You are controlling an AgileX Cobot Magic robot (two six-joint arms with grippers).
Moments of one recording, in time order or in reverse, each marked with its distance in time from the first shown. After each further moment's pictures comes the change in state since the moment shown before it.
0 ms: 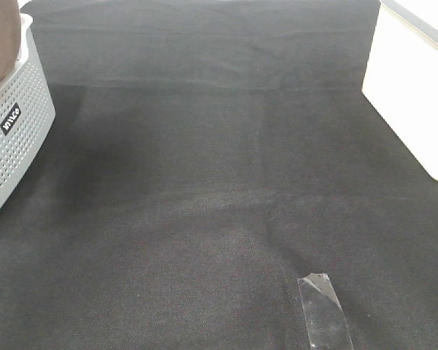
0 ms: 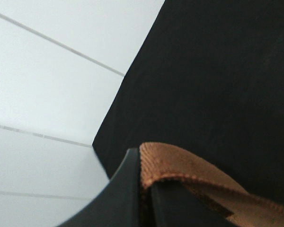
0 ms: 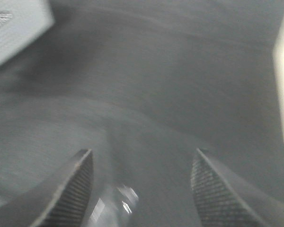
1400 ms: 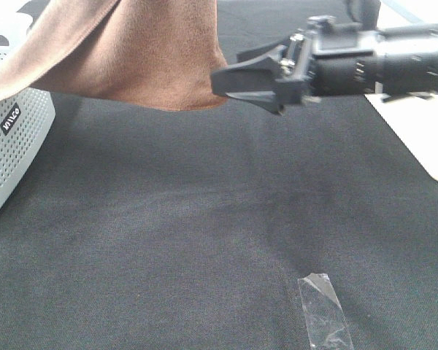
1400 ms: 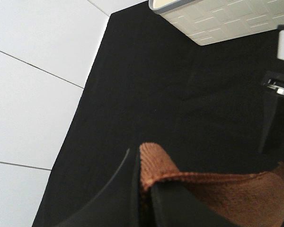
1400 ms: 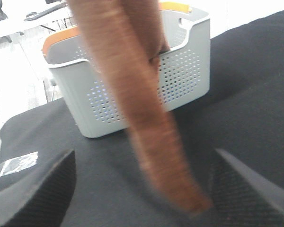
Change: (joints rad) left arm -0.373 0.122 -0.003 -0.006 -0.055 -0.106; right arm 0.255 1.210 -0.377 1.157 0.098 -1.388
